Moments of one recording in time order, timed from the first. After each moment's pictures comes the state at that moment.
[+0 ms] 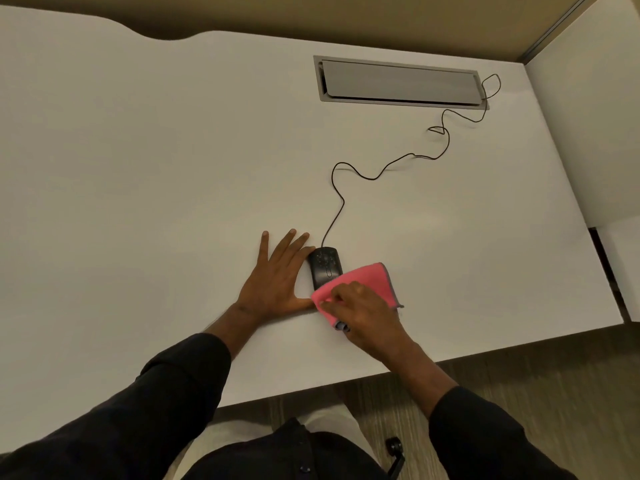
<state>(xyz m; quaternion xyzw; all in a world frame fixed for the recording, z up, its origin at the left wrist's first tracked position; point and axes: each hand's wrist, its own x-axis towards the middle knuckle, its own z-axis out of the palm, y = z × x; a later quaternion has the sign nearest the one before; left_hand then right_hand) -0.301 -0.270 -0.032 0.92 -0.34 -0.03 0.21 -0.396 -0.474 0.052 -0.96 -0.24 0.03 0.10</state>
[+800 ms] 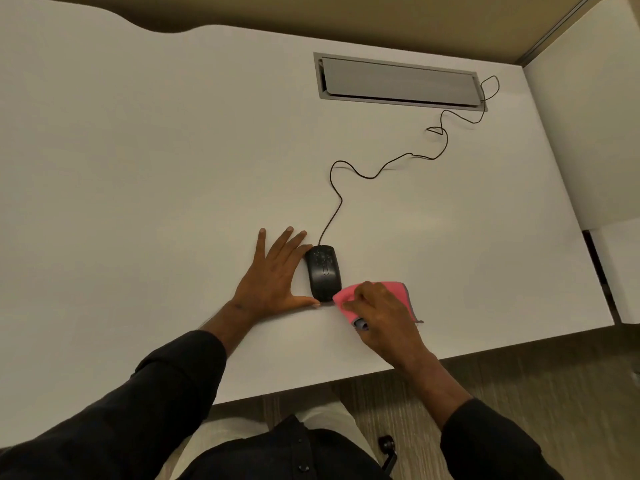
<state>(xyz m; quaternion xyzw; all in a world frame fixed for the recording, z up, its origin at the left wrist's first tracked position) -0.299 -0.269 -0.037 0.92 -0.34 -0.03 0.19 -0.410 -0.496 0.063 -0.98 -0.15 0.02 0.13</state>
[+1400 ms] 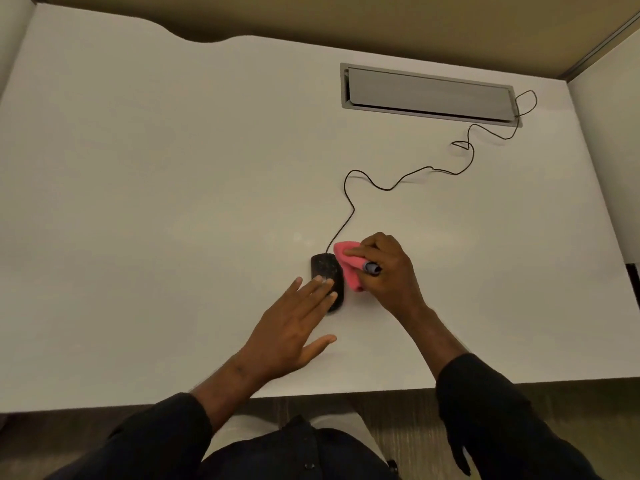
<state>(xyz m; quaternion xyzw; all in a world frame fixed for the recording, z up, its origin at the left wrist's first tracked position) -0.383 -0.288 0.010 0.90 -0.36 0.03 0.23 -0.315 -0.519 0.063 -0.94 -0.12 -0.02 0.31</state>
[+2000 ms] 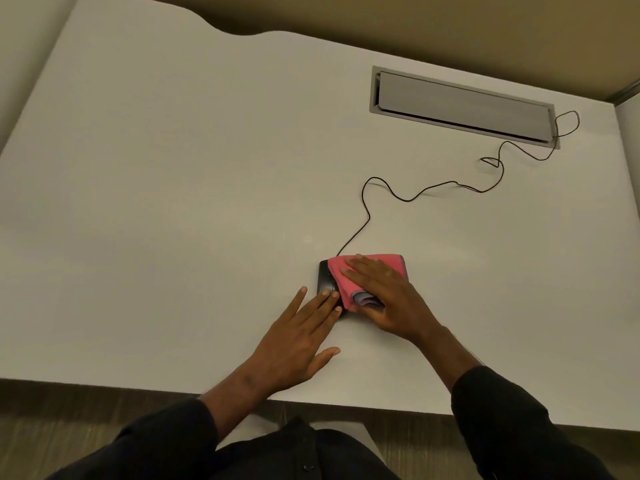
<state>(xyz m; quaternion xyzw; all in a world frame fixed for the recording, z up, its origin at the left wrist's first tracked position) -0.397 -0.306 -0.001 0.94 -0.33 -0.02 0.08 -0.315 -0.551 0.025 -0.91 -0.32 0.12 0.26</state>
